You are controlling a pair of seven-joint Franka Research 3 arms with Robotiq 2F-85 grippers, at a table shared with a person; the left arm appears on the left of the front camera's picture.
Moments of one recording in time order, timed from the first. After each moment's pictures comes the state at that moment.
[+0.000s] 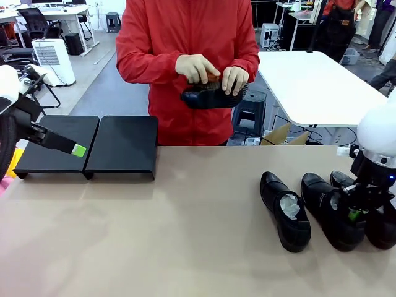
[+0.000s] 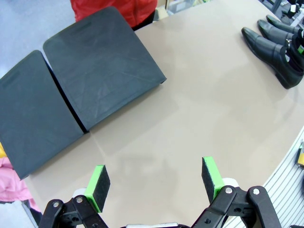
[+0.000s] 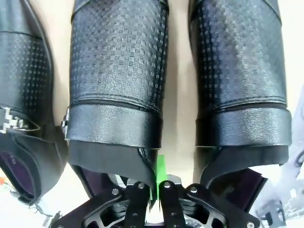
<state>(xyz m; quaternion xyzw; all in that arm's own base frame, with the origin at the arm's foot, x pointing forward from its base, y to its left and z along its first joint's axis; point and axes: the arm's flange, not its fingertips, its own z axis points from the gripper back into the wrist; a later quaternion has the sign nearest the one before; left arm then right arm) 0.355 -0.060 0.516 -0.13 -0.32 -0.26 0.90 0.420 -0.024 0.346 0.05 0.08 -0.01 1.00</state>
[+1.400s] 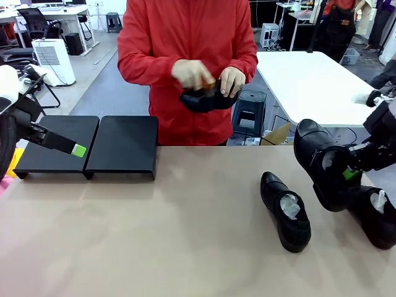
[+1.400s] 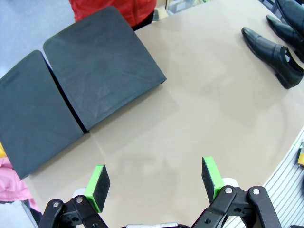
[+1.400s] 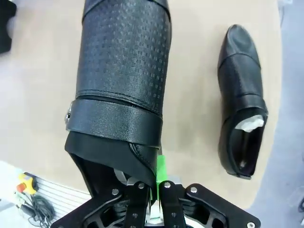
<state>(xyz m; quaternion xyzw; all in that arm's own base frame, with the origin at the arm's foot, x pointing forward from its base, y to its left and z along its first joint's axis) 0.355 -0.060 0.516 -0.13 -0.31 -0.26 0.90 0.370 0.026 0.485 0.08 -0.10 0.01 0.99</state>
